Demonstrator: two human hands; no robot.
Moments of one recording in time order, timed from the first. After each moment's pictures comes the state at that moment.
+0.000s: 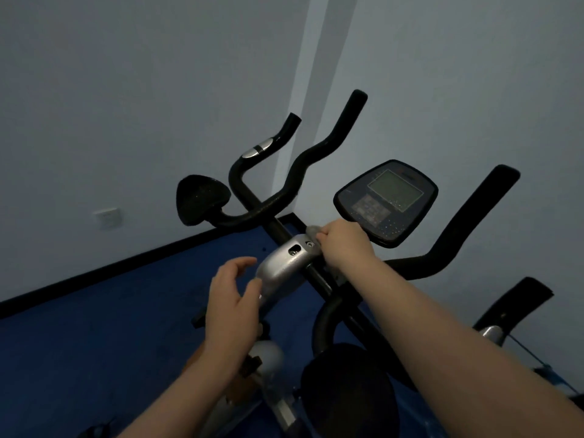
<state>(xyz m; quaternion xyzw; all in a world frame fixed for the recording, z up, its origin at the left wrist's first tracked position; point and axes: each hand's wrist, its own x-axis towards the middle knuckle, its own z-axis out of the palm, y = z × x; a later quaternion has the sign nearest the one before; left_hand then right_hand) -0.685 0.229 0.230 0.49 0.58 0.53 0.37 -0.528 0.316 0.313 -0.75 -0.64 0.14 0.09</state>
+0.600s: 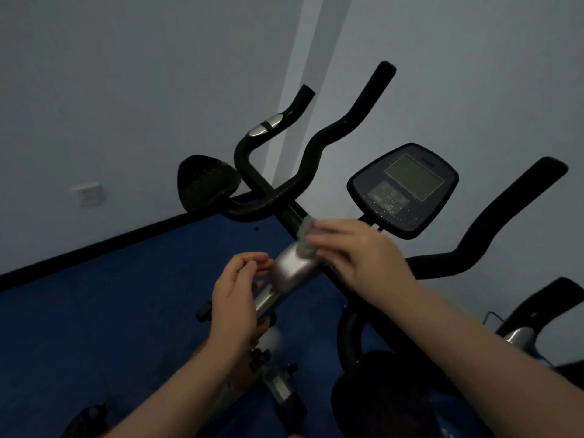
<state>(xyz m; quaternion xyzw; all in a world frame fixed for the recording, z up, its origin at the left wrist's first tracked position) -0.702 0.255 0.211 0.37 0.52 0.58 0.51 -0.528 0.280 0.303 -0.52 -0.83 0.04 0.18</state>
